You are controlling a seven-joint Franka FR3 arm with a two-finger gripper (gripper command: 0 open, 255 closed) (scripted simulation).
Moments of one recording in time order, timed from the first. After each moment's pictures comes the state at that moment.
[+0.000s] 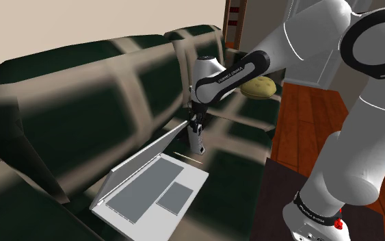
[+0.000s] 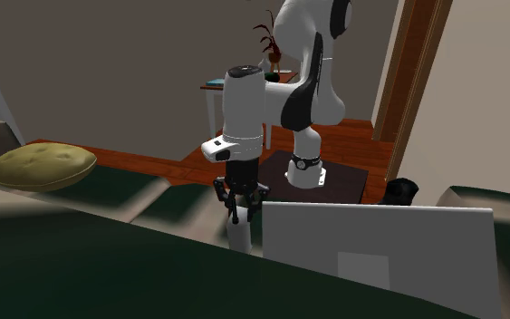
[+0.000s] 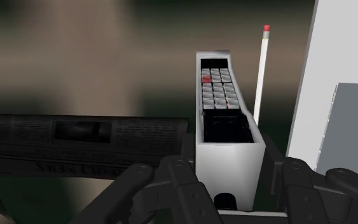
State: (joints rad) arm 0.12 0.02 -0.09 -2.27 -0.02 2.37 -0.19
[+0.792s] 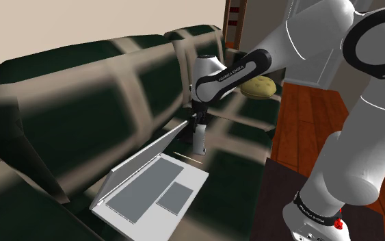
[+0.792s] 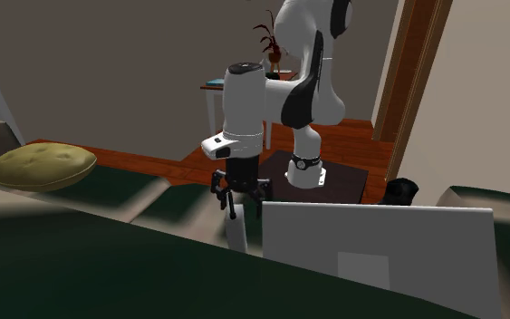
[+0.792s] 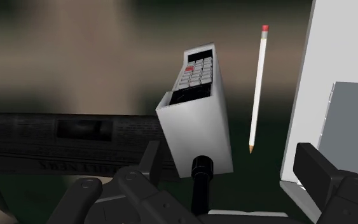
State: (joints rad) arm 0.12 0.01 -0.09 -2.27 -0.02 2.35 -0.19
